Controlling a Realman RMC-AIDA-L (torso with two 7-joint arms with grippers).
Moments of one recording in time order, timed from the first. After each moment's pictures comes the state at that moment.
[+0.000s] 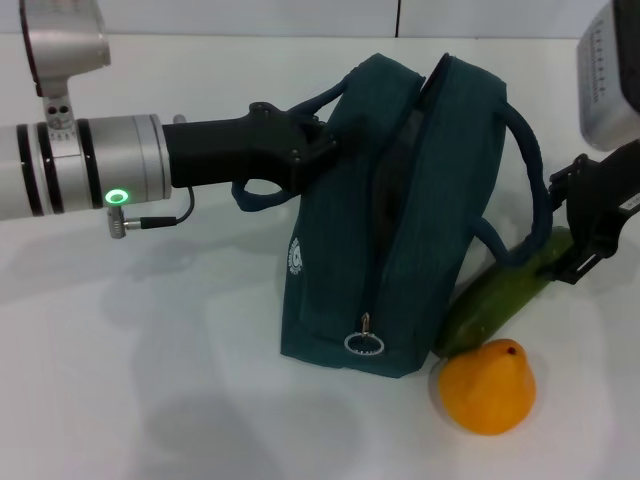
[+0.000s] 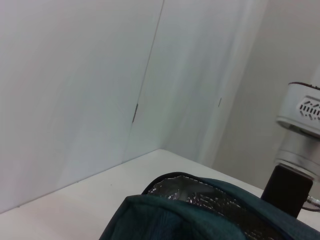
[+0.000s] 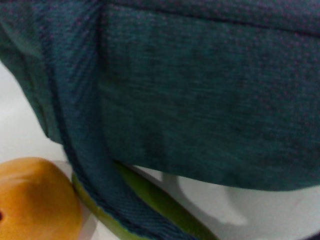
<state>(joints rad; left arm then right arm) -0.55 -2.09 1.09 0.75 1.63 1.37 -1.55 0.80 2.01 -1.24 -1.08 -2.58 -1.56 1.81</state>
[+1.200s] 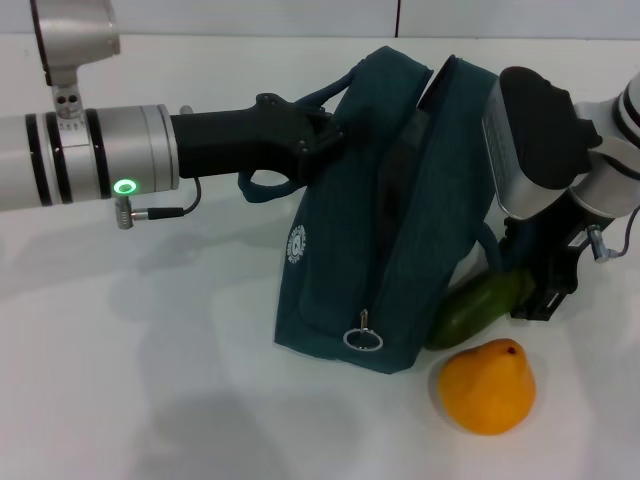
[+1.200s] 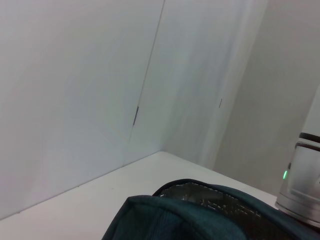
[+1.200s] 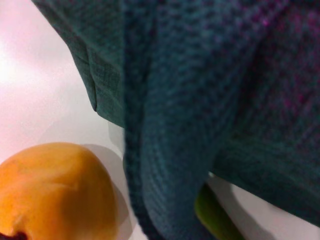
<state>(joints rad) -0.57 -2.09 1.09 0.73 1.63 1.36 -1.55 0.90 2.03 -1.51 -0.92 -2.55 -1.47 1.85</state>
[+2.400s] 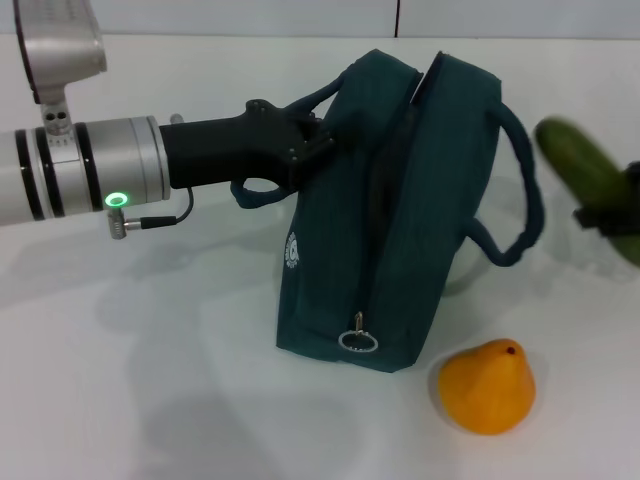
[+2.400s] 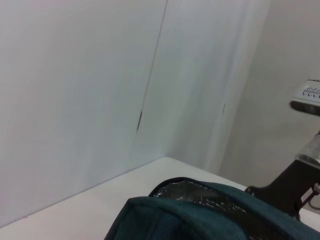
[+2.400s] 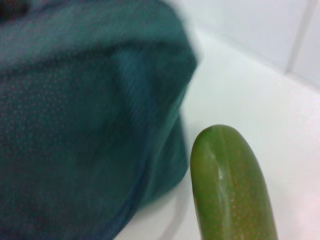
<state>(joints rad) -0.54 -2.09 1.08 0.72 1.60 1.36 -1.49 0.47 2.02 -0.97 -1.21 -2.29 -1.42 1.88</state>
